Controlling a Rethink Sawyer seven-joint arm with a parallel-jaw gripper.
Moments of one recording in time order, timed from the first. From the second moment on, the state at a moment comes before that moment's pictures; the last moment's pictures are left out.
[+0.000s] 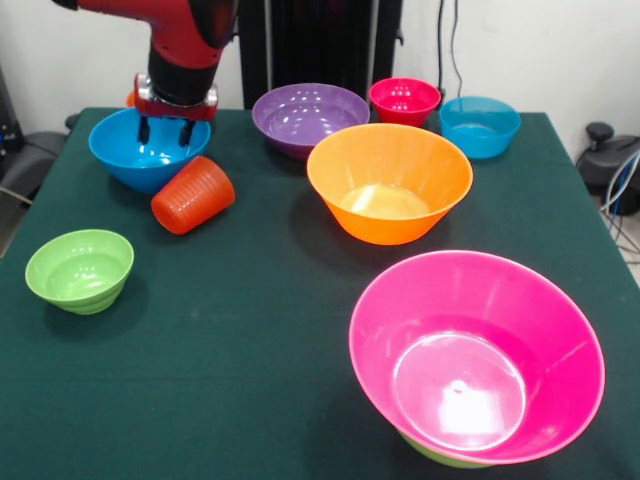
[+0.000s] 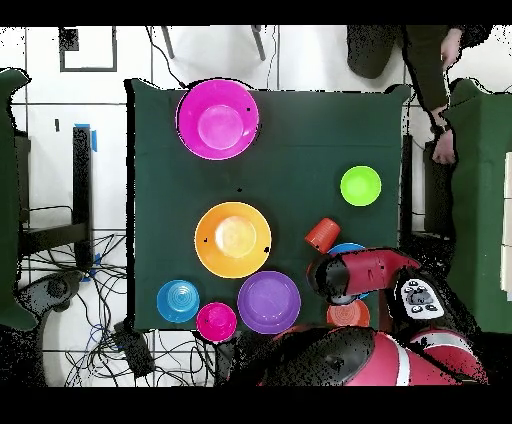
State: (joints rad) arm -0.53 -0.45 -0.04 1.70 -0.79 0.55 1.70
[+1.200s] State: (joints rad) arm -0.48 -0.65 -0.05 1.76 -0.69 0.55 1.70
